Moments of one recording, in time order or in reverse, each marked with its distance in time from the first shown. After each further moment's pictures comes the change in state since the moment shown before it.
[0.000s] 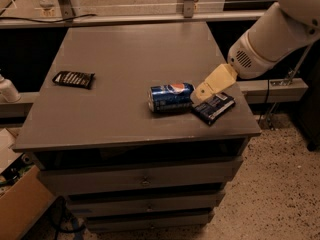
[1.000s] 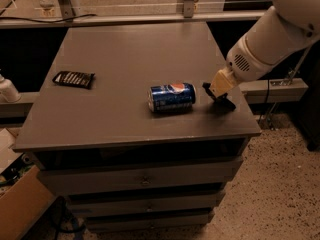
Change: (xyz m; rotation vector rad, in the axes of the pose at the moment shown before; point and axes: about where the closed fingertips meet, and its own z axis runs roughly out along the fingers) arm 0.006 0.004 0.003 0.012 0.021 -0.009
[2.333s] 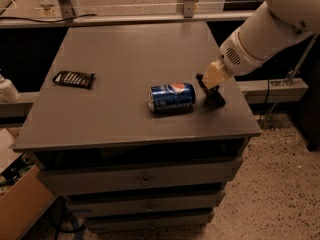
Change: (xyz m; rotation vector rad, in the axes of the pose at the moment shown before) arm -0.027 0.000 0.004 0.002 -0.069 0.030
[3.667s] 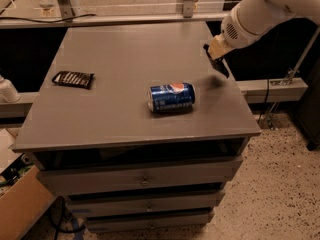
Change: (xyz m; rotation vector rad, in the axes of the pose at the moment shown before) arm -0.062 -0.077 0.003 0.183 -0.091 -0.017
